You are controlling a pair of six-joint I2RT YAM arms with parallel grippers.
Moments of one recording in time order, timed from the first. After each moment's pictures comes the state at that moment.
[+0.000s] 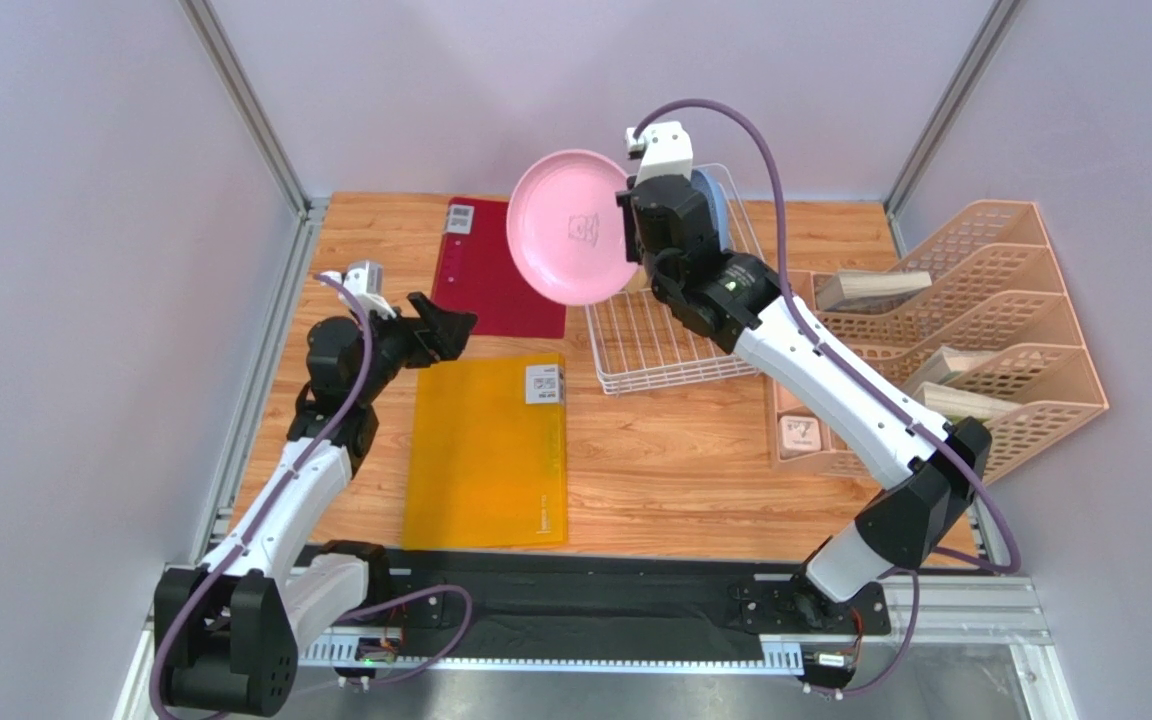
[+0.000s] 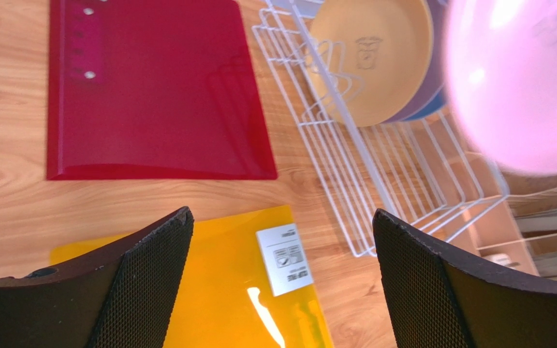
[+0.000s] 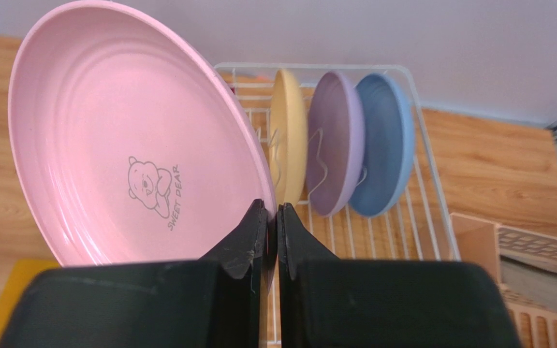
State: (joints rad) left arm -0.09 1.00 0.56 0.26 0.32 -0.49; right arm 0.74 1.58 1.70 -0.40 0.61 0.11
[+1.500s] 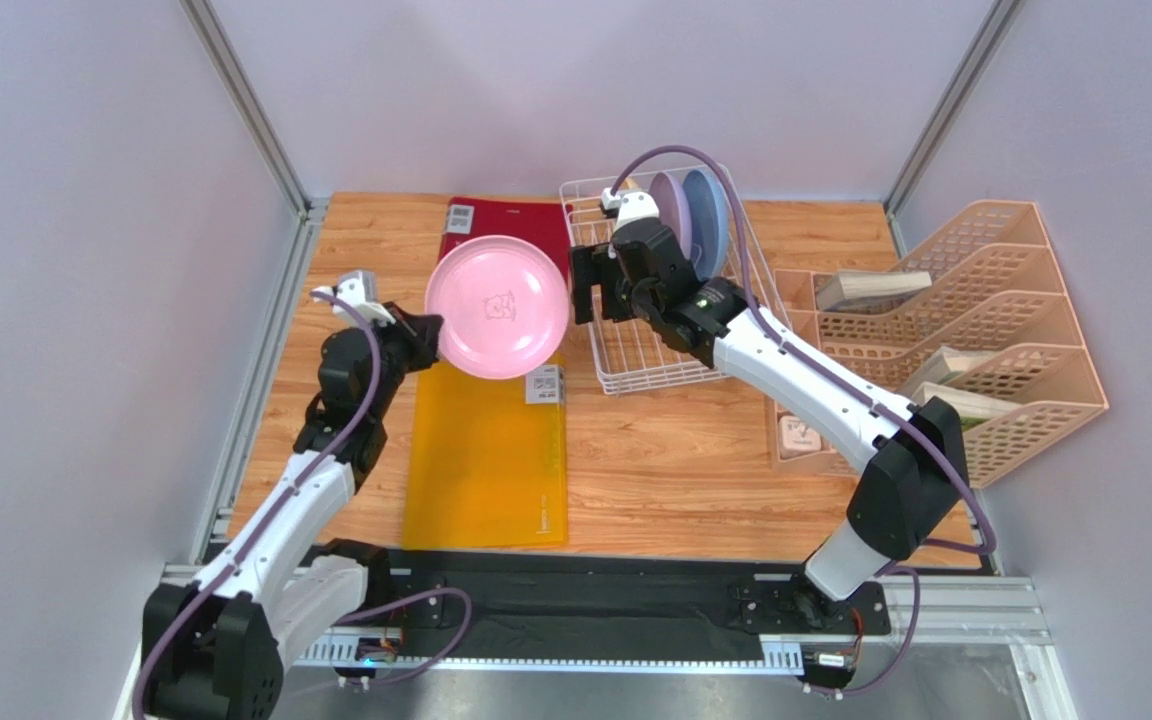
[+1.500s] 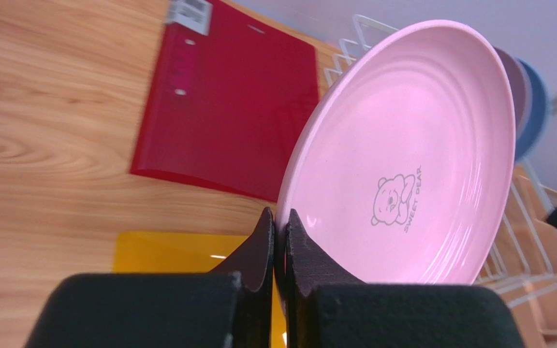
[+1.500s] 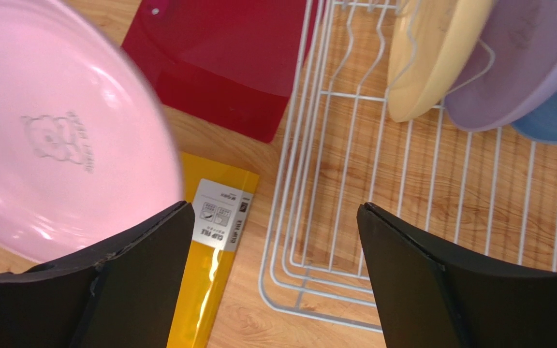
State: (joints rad) left arm -0.19 0.95 0.52 0.29 0.03 -0.52; right arm 0.72 1.61 1.47 -0.41 0.22 0.32
